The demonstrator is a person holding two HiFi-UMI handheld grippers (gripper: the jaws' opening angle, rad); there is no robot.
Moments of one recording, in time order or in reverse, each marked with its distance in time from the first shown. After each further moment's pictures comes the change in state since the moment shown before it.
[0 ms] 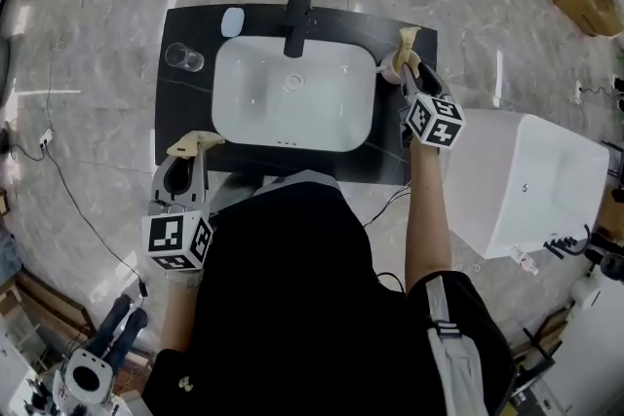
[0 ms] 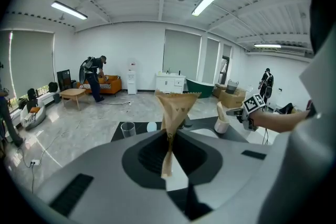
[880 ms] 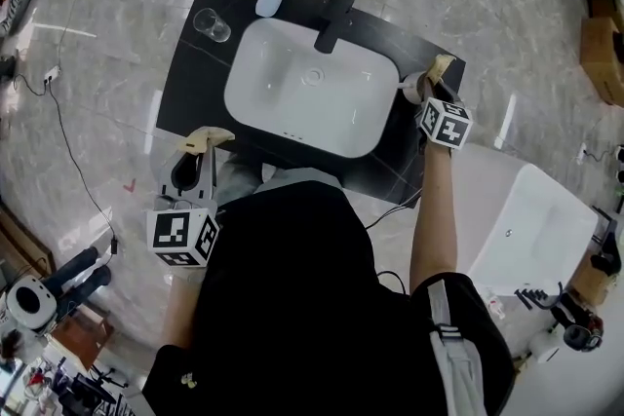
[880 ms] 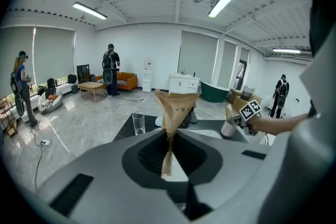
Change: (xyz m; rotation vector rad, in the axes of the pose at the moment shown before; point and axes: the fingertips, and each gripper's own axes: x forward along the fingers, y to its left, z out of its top) left arm -0.030 -0.010 -0.030 -0.125 -0.014 0.149; right arm 0.054 -0.018 -0.033 -0.180 0.218 0.020
